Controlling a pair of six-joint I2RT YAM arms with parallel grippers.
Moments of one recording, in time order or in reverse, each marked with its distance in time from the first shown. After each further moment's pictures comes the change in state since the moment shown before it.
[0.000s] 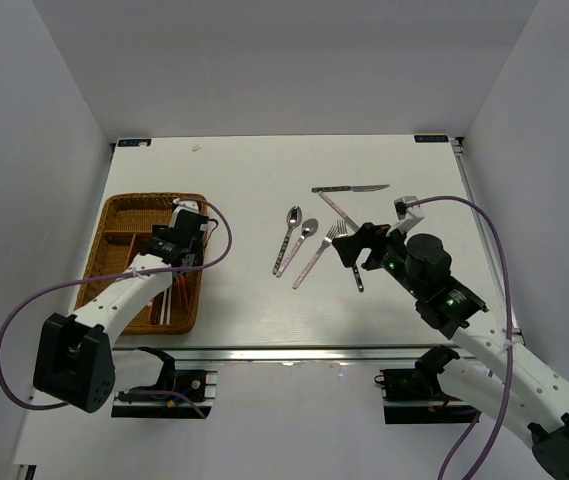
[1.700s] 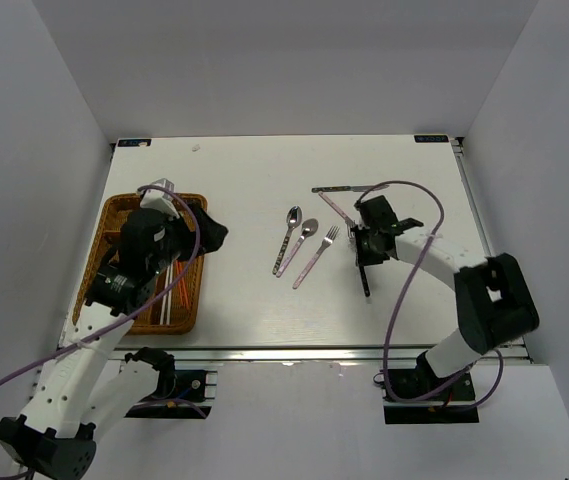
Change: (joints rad) left arm 0.005 -0.406 0.165 -0.062 0.549 -0.347; right arm -0.208 0.856 0.320 -0.381 -0.012 -0.269
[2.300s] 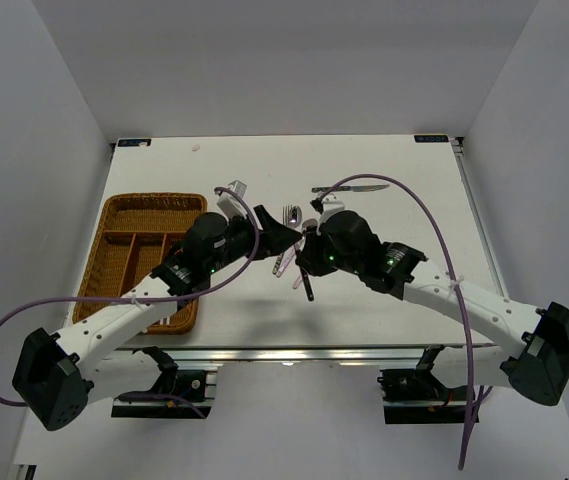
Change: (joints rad) left arm -0.348 0.264 -0.198 0.753 0.214 -0.331; right arm 0.476 -0.377 0.055 0.072 0.015 0.270
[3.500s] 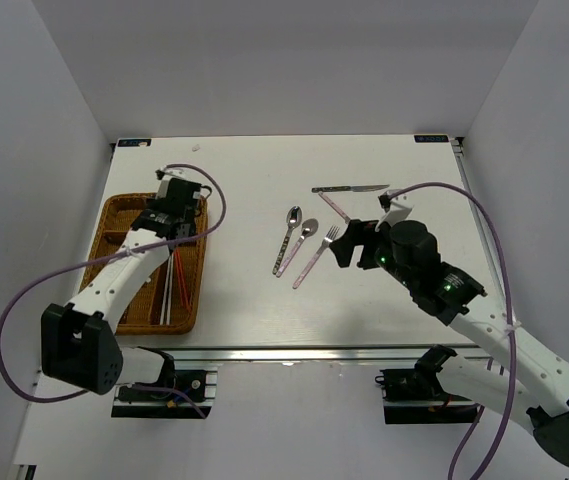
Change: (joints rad) left arm 0.352 0.204 0.315 -0.784 -0.921 0.694; right arm -0.189 -0.361 -0.166 0.048 0.111 -0.038
